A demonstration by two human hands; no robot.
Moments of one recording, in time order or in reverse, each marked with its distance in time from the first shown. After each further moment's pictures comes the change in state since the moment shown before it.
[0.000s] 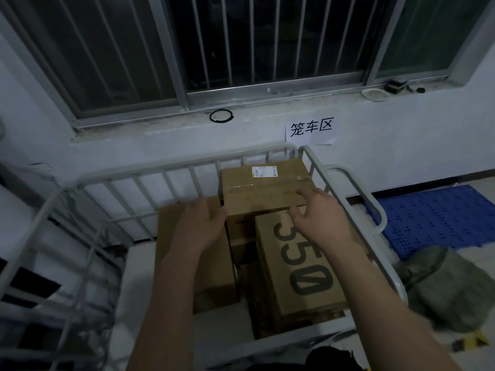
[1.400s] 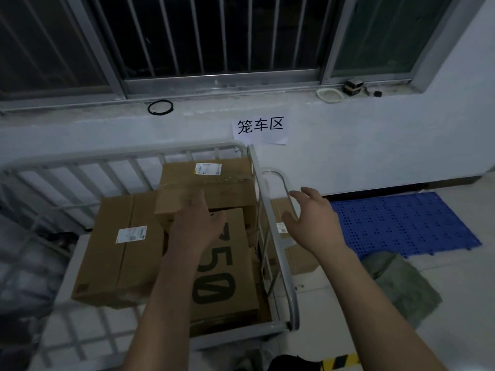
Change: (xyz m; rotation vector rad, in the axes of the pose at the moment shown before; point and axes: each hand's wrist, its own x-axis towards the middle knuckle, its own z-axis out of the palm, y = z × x) left_hand 0.003 0.224 0.181 0.108 0.001 -0.120; right_hand 0.052 0.253 -0.103 0.009 -0.036 -0.018
